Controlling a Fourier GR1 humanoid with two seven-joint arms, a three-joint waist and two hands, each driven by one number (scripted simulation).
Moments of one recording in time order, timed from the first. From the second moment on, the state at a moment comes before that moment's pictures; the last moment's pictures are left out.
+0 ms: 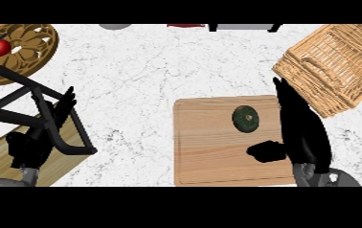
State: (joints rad) left arm -0.02 0.56 -0.23 -1.43 0.30 0.14 -0.11; right arm -0.21 -0.43 0.46 -1.88 0.72 -0.03 1.02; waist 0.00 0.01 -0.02
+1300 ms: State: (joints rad) left arm -0.04 0.55 -0.23 -1.42 0.28 0.09 -0.12; right arm -0.20 -0.30 0.48 -1.73 0.84 -0.10 0.95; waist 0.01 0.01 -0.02
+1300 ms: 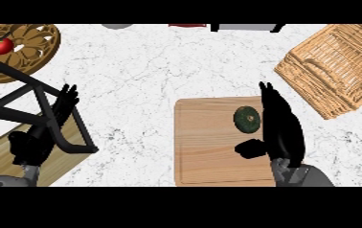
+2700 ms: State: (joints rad) left arm -0.07 0.53 -0.21 -1.39 0.26 0.08 -0.10; right arm -0.24 -0.21 0.42 -1.40 0.80 -0.08 0.83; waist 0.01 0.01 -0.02
